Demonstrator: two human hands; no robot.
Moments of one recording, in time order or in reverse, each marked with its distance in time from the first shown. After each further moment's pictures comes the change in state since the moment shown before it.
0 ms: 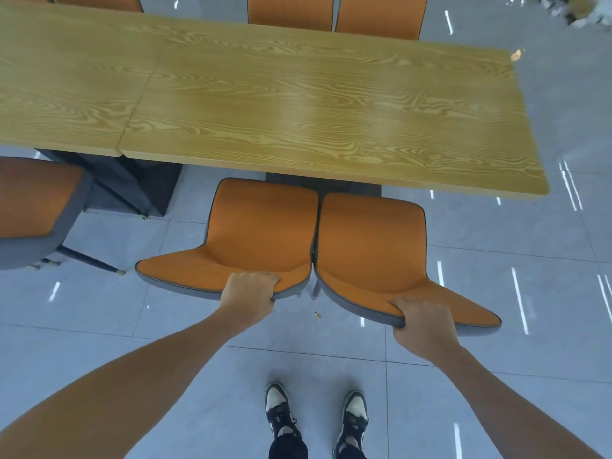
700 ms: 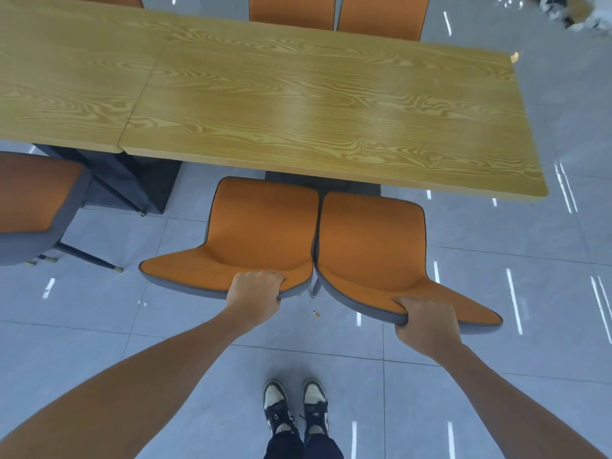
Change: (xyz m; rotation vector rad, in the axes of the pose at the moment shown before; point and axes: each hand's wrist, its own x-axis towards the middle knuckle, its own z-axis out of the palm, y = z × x) left_hand 0.000 0.007 -0.003 -0.011 -0.005 -0.010; right_hand 0.001 0.004 0.001 -0.045 -0.005 0.048
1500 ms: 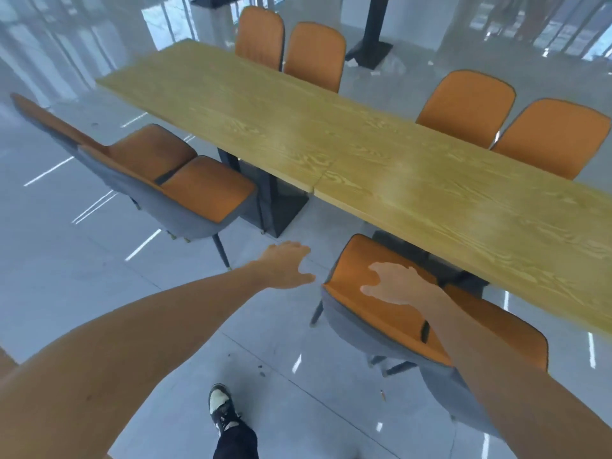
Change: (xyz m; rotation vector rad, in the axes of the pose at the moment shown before) left_hand -0.137 -0.292 -0.100 -0.377 -0.063 -0.288; right_hand 0.138 -0.406 -0.118 -0.129 -0.427 -0.342
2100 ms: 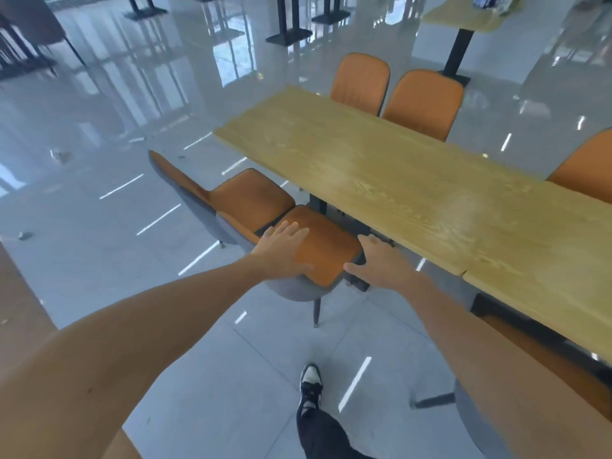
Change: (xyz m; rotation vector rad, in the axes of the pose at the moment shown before) left_hand -0.010 -0.445 -0.187 0.068 0.204 -0.130; right_hand 0.251 -0.443 -0.125 0.046 0.220 -0.218
